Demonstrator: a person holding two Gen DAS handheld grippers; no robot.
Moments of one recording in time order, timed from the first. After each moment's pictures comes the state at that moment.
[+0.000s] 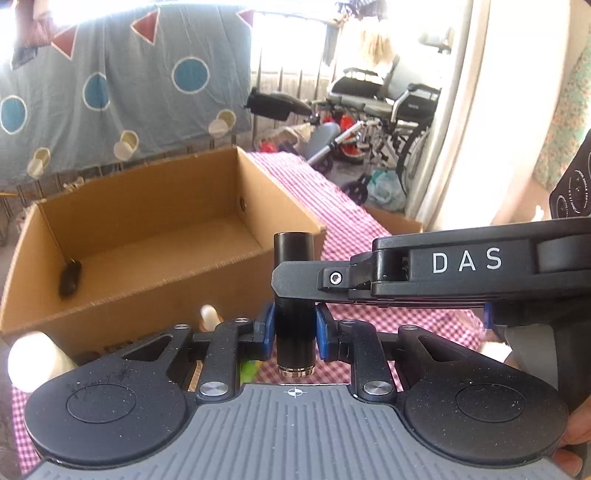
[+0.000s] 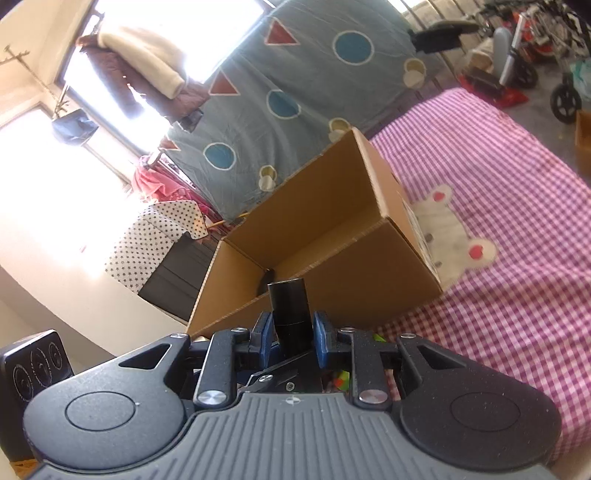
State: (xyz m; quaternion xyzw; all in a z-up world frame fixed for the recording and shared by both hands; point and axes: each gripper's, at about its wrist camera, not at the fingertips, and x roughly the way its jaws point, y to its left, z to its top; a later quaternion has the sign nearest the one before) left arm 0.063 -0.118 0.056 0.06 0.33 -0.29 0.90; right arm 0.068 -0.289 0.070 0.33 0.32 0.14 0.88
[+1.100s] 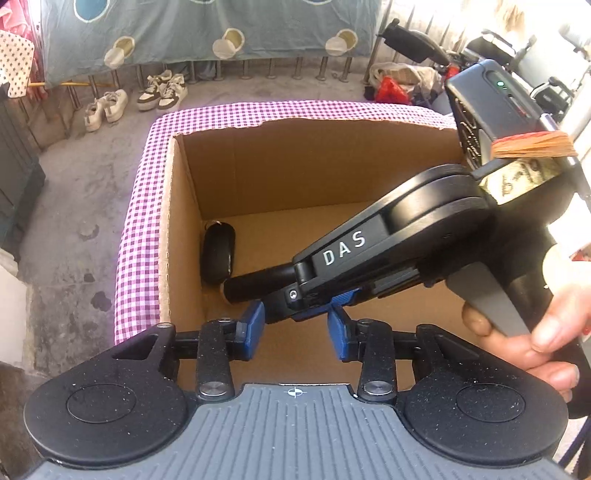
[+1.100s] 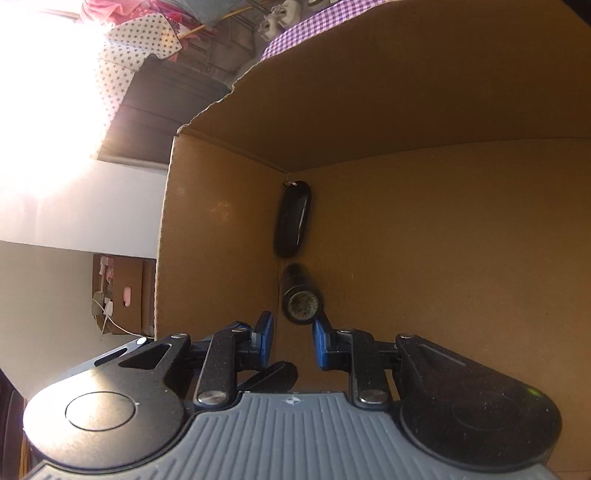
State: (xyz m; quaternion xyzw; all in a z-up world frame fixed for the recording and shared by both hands) left arm 0.236 -0.005 0.029 0.02 0.50 -0.15 0.85; right arm 0.347 -0.153 -0.025 0.27 0.65 0.23 0.67
